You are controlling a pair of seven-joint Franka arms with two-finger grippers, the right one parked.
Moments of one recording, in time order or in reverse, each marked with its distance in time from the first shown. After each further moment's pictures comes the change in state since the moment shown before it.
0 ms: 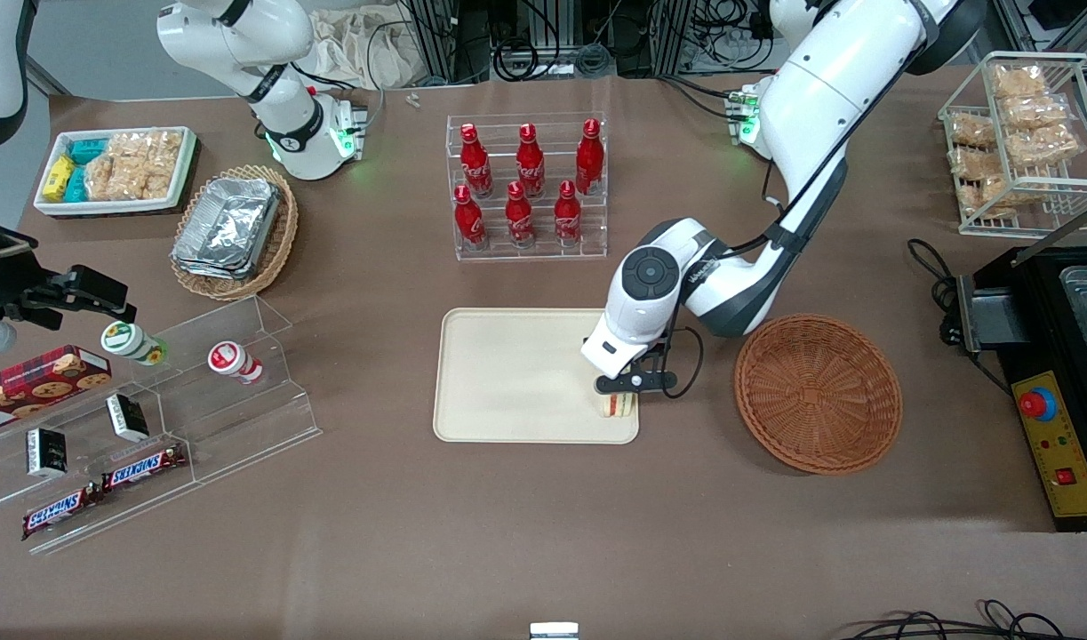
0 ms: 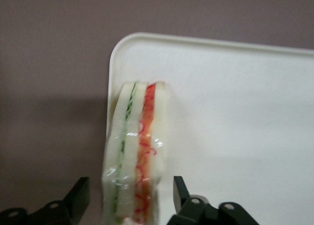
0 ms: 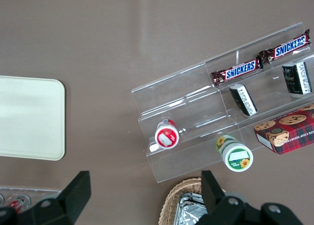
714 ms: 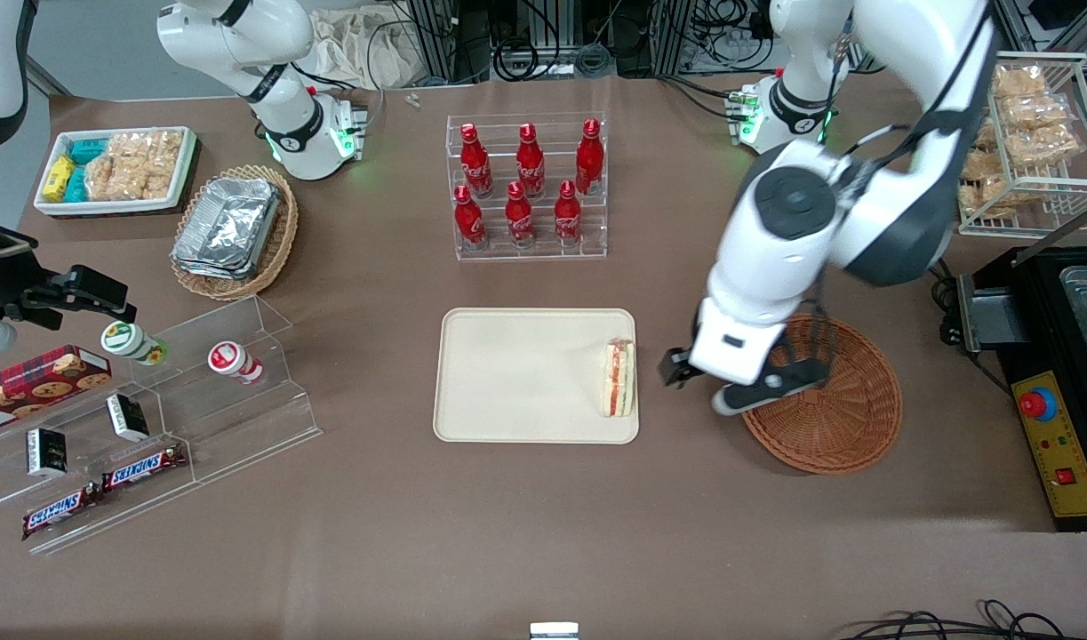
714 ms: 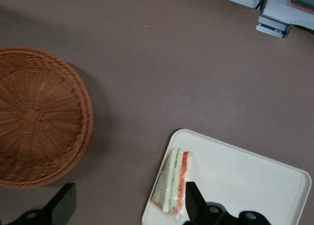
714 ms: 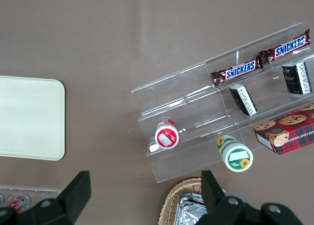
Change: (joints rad) arm 0.177 -0.284 -0.002 0.192 -0.124 -0.393 0.040
